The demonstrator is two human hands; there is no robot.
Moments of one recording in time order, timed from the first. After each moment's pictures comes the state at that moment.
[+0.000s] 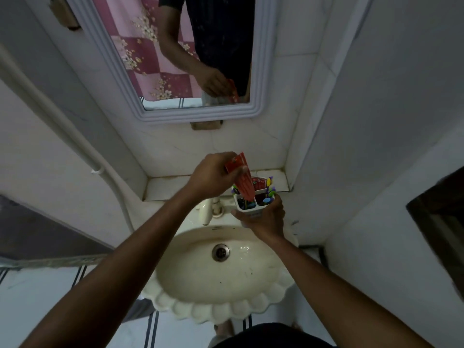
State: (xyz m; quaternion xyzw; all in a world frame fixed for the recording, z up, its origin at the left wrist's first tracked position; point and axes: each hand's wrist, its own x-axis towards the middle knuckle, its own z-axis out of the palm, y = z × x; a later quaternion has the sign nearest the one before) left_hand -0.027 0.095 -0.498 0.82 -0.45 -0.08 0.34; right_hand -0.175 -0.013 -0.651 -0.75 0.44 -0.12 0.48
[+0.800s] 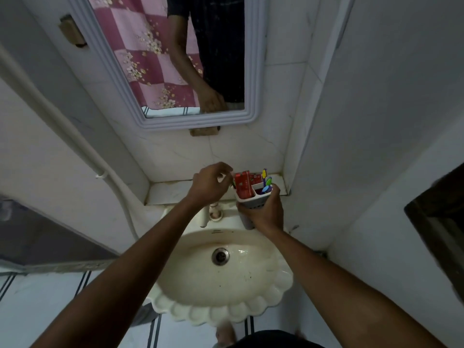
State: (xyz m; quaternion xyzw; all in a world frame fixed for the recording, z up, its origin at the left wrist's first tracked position) left_hand -0.028 0.092 -0.533 0.88 -0.34 -0.08 0.31; right_hand -0.170 -0.038 -0.641 -0.75 0.38 -0.20 0.50
